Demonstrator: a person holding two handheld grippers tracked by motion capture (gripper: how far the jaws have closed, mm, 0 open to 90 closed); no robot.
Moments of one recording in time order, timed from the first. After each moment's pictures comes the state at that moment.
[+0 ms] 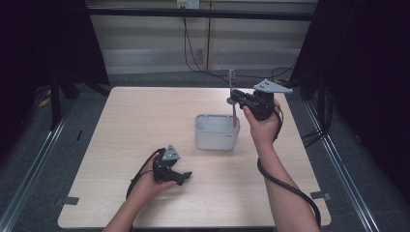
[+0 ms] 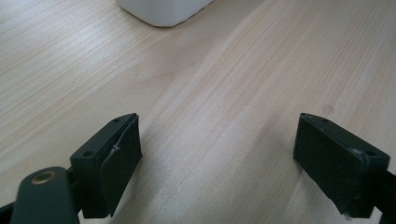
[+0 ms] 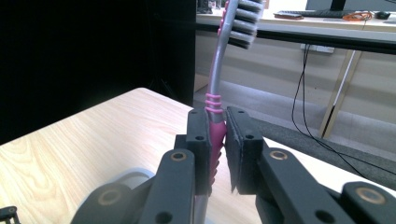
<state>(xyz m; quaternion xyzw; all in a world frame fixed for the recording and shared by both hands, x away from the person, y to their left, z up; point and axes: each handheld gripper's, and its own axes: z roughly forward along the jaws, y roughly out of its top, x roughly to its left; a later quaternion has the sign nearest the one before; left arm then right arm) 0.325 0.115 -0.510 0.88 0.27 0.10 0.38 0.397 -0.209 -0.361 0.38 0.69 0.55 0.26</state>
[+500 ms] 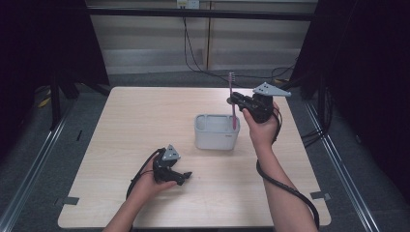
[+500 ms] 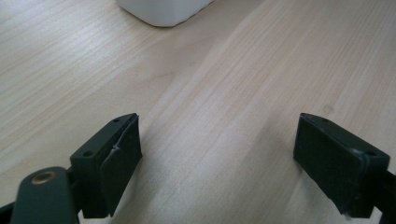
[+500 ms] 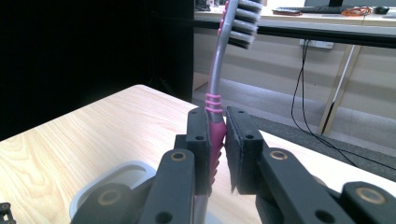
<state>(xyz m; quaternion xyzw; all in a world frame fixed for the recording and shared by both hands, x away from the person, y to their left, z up) 0.325 0.115 -0.510 0.88 0.27 0.10 0.38 0.398 -0.210 -0.374 0.39 0.69 0.55 0.26</state>
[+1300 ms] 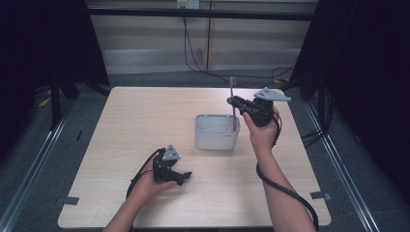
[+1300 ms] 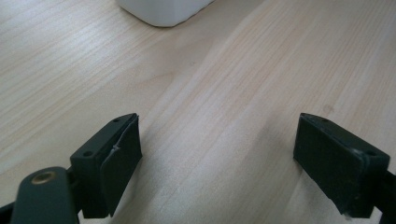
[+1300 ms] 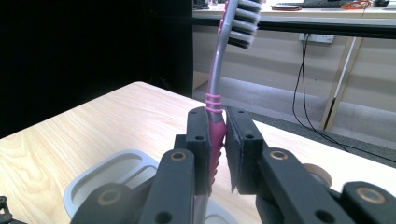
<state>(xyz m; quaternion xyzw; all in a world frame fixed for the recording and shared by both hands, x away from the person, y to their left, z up) 0.325 0.115 -0.510 0.88 0.27 0.10 0.38 0.396 -0.214 -0.389 0.39 0.68 0.56 0.26</state>
